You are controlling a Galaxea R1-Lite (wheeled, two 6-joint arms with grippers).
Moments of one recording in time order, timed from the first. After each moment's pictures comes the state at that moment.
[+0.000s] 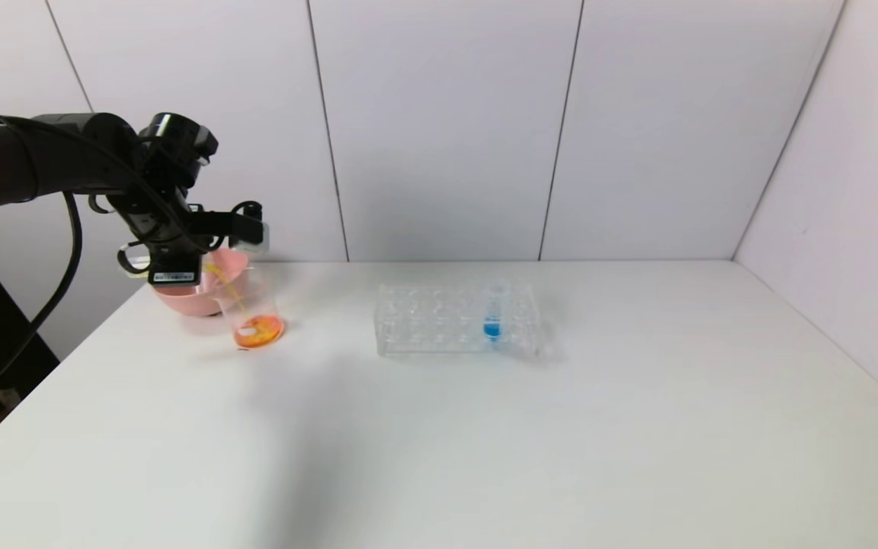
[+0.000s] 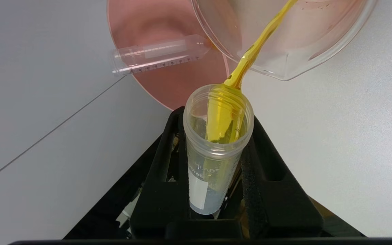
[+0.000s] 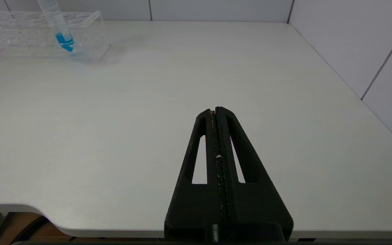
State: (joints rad) left arm -0.04 2.15 -2.02 0.77 0.32 1.34; right arm 0.00 0.00 0.00 0.00 0.00 0.00
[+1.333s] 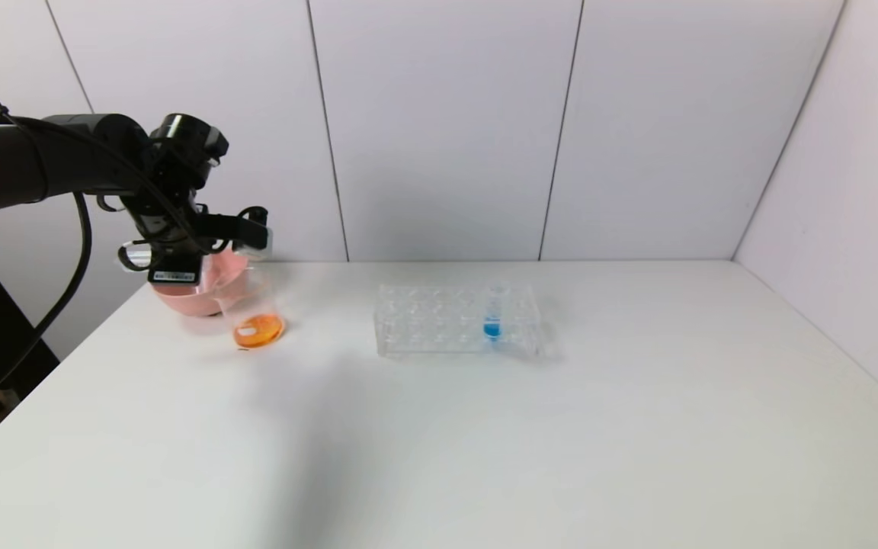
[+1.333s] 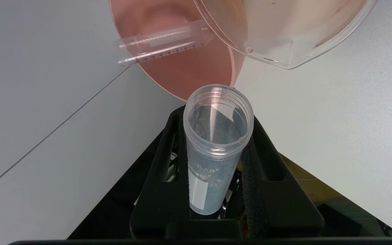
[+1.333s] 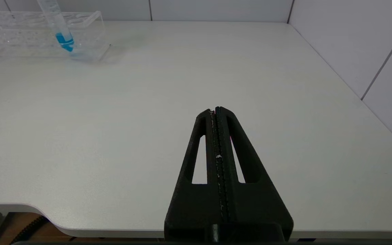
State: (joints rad) left arm -0.07 2.15 -2.02 0.76 0.42 1.38; right arm 0.00 0.00 0.00 0.00 0.00 0.00
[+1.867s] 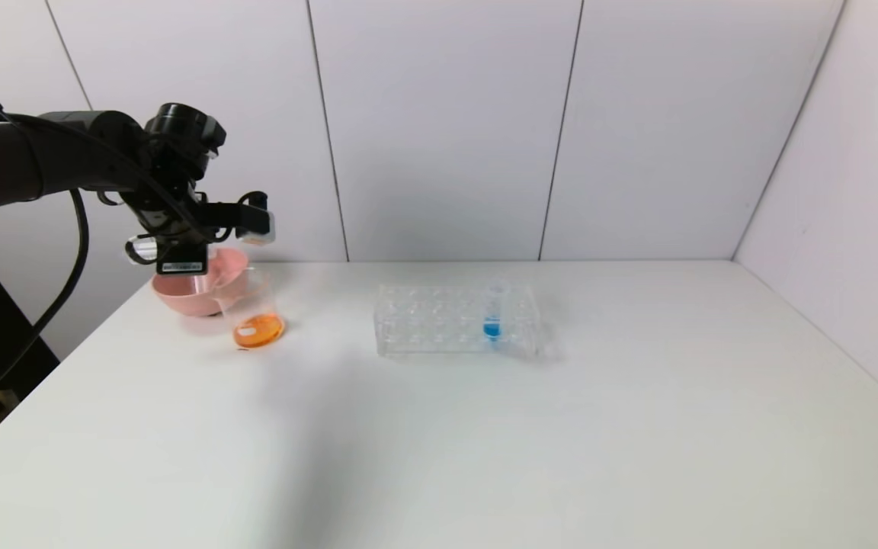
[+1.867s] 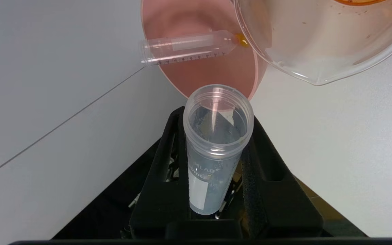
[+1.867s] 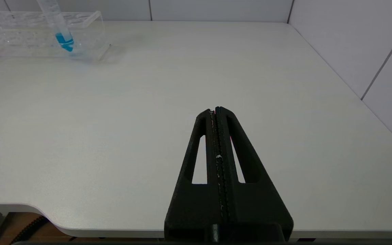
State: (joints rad) left arm -0.07 2.14 -2.02 0.70 0.40 1.31; right arm 0.00 0.00 0.00 0.00 0.00 0.00
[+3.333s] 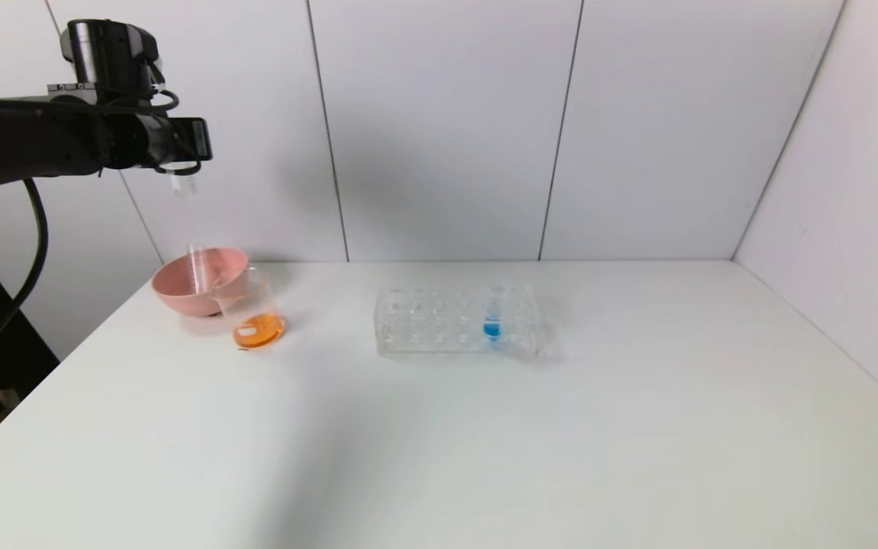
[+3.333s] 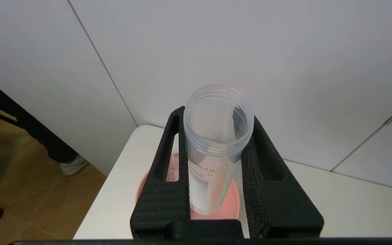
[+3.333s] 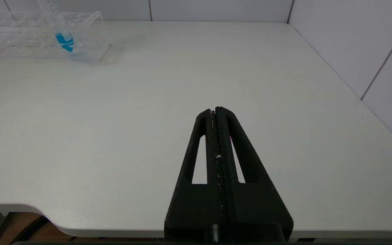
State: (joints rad) left arm -0.01 2.09 -1.99 0.07 0.33 -0.04; right arm 0.00 0.00 0.00 0.00 0.00 0.00
